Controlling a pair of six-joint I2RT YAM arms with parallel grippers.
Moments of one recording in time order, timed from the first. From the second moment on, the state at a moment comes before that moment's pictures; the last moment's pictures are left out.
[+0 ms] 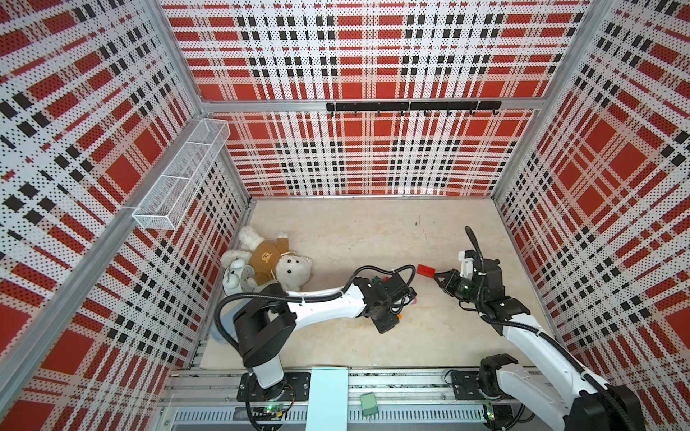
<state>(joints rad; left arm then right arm) -1.10 1.77 1.17 -0.64 0.04 0.03 0.19 0.93 0.48 -0.19 -0.35 0.79</state>
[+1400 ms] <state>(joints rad) -1.13 1.79 1.01 -0.29 0.10 0.08 0.18 0.88 0.48 -0.37 -0.38 0.75</state>
